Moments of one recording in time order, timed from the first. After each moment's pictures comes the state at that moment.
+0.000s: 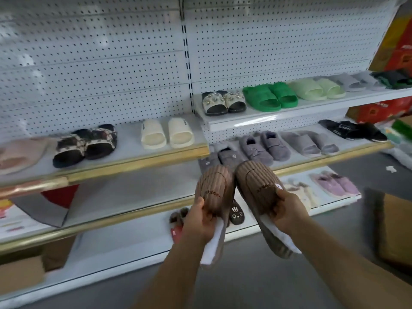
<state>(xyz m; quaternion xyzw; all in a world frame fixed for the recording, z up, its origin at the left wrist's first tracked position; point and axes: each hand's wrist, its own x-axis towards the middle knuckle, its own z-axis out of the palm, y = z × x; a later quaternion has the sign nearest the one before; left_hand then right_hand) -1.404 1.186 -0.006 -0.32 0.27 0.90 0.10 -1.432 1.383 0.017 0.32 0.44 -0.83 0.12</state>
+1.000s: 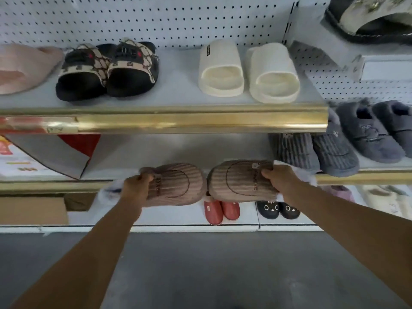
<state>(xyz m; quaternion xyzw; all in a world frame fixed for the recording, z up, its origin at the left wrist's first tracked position) -1.492 0.846 -0.162 -0.50 0.70 0.51 -0.05 -1.643 1.131 -0.171 0.09 0.83 -0.50 0.22</state>
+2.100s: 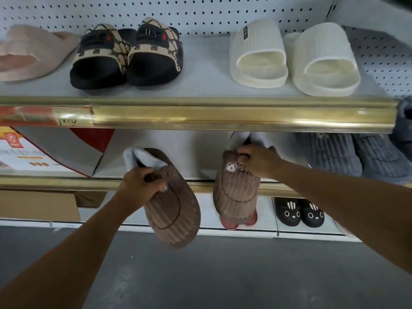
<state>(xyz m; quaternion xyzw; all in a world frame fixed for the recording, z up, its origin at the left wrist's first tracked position) -1.483 0.775 -0.182 -0.30 0.87 0.38 -0.02 -1.674 1.012 -0.176 -0.31 0.93 -0.10 0.15</state>
